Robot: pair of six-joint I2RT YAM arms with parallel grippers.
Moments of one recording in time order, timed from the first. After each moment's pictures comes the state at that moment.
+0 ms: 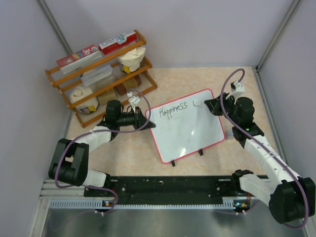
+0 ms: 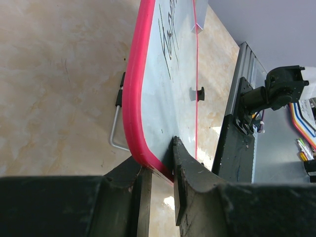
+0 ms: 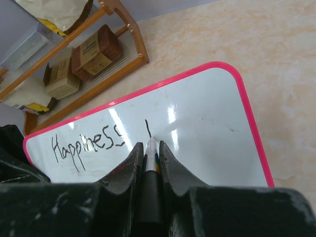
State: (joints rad) left arm -0.26 1.41 0.63 0.34 1.00 -0.33; right arm 0.22 1.00 0.67 0.13 -0.23 0.48
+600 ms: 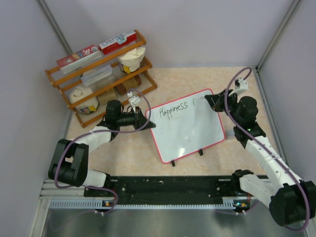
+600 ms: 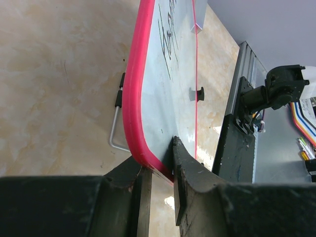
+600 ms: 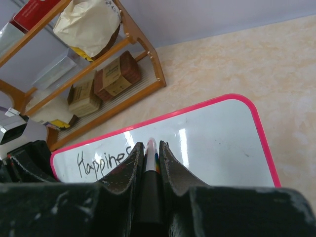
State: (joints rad) left arm -0.26 1.40 0.63 0.34 1.00 -0.32; right arm 0.22 0.96 0.69 0.20 -0.24 0.52
